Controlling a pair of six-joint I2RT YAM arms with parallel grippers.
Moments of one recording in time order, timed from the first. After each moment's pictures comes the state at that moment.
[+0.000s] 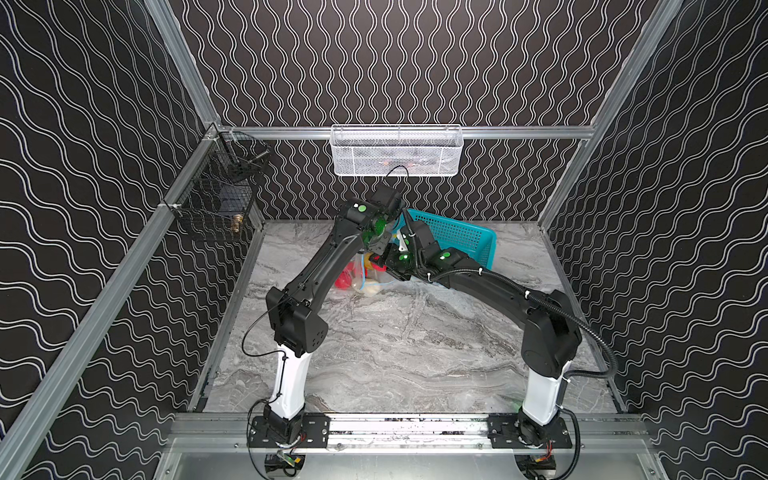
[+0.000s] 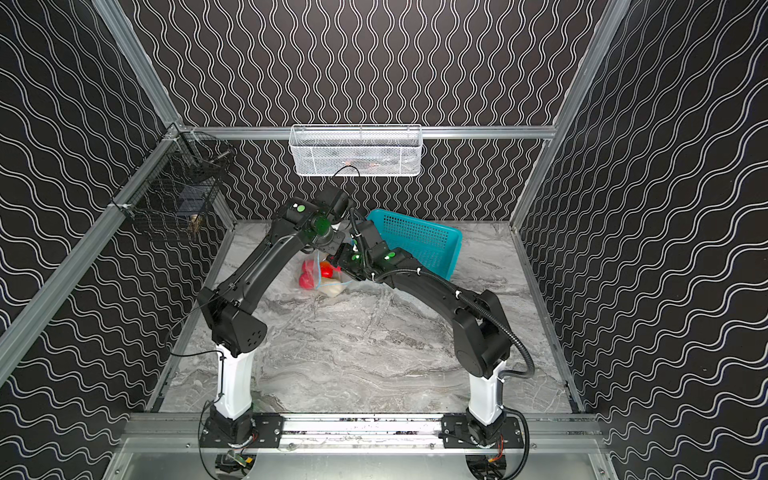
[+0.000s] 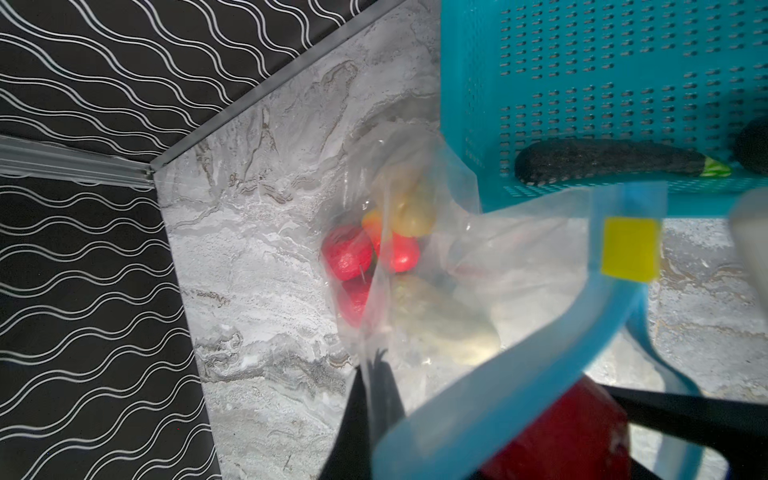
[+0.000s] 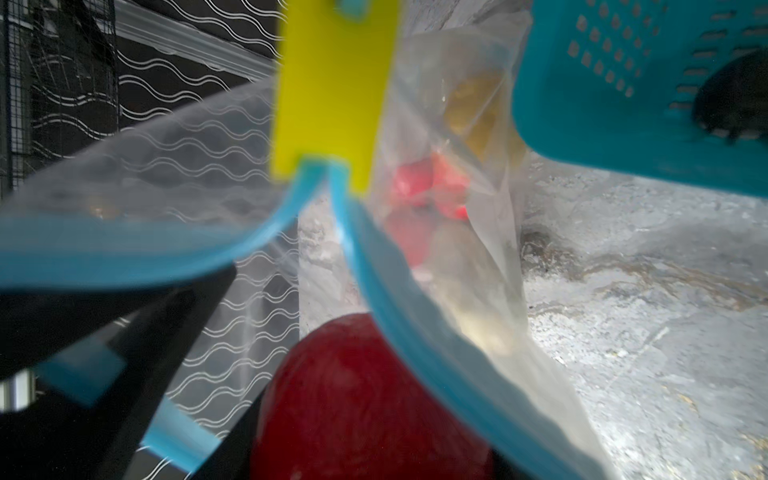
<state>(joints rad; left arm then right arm) -0.56 2.07 2.31 -1.36 -0.41 -0.04 0.72 1.92 1.64 -0.34 -0.25 1.03</state>
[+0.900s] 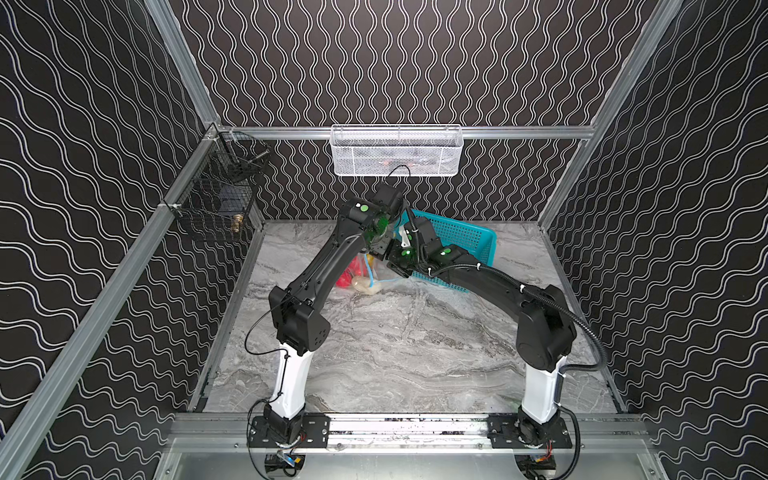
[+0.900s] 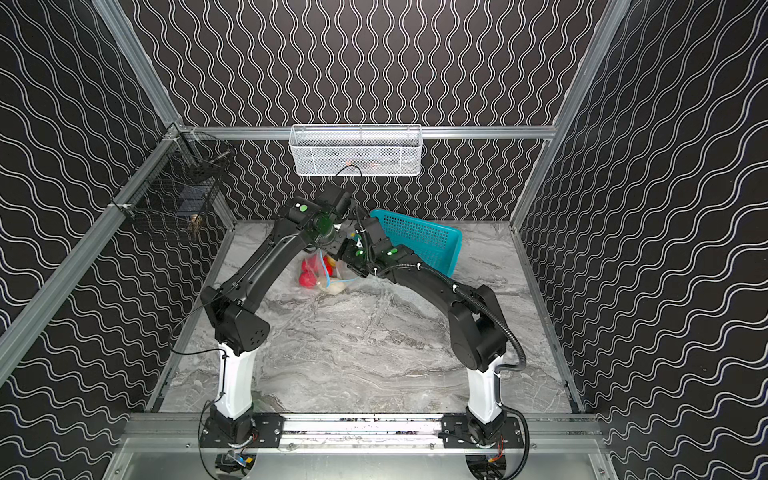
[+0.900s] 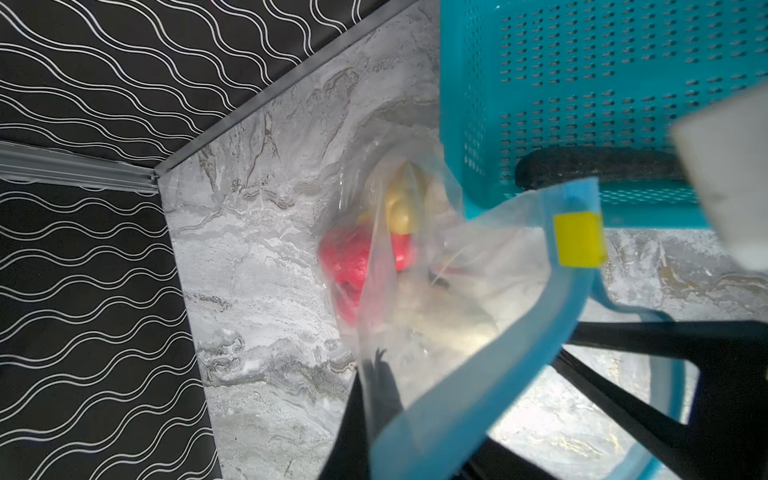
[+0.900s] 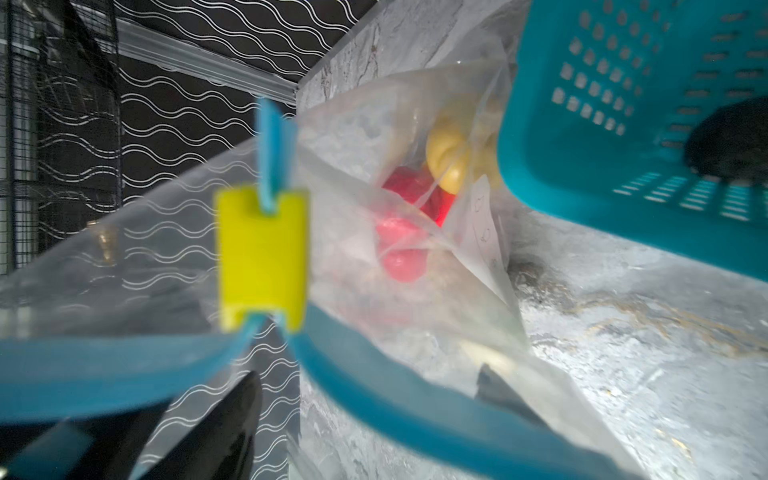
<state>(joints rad) -0.56 2.10 2.34 -1.36 -0.42 -0.04 0.68 1.93 1.62 -0.31 -0.28 1.01</state>
